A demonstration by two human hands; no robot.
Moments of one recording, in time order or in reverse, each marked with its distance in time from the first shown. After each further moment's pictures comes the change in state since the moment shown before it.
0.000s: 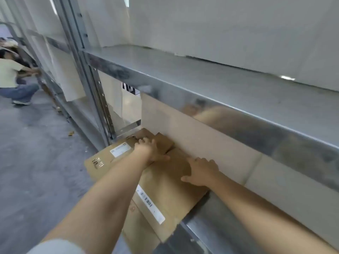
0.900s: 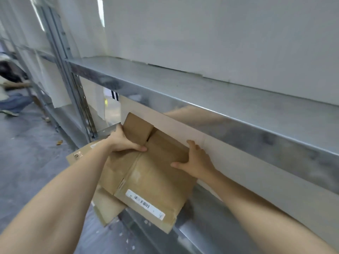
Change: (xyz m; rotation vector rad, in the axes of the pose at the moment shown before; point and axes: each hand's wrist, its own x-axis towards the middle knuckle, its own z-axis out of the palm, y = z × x) left_hand -0.116 0.023 -0.035 -0.726 0.111 -0.039; right_hand -0.127 0.078 0.001 0.500 0.373 0.041
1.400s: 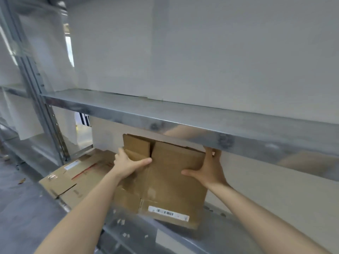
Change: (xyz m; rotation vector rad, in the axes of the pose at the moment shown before) left_hand -0.164 0.072 0.089 -0.267 0.022 0.191; right_hand -0.190 0.062 -0.090 0.282 0.446 0.159
